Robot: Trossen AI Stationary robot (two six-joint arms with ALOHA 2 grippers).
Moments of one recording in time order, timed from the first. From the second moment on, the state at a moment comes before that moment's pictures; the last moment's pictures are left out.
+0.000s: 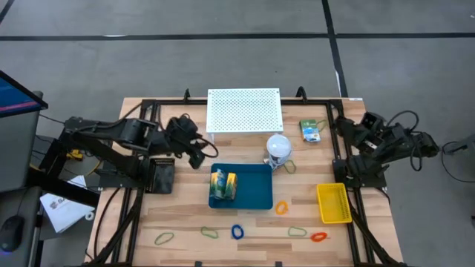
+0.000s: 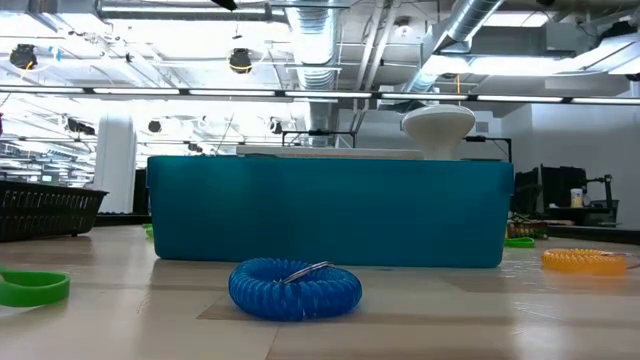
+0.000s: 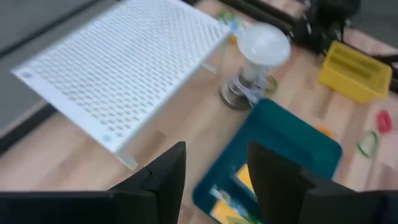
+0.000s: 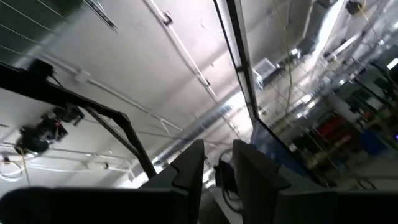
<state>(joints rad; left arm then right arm) -0.19 1.26 1.44 -1.01 -0.57 -0.65 0.22 0.30 0.39 0.64 0.31 0.53</state>
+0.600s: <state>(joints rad) -0.19 0.88 0.94 -0.53 -0.61 -0.80 0.22 0.53 0.90 -0.53 0.72 0.98</state>
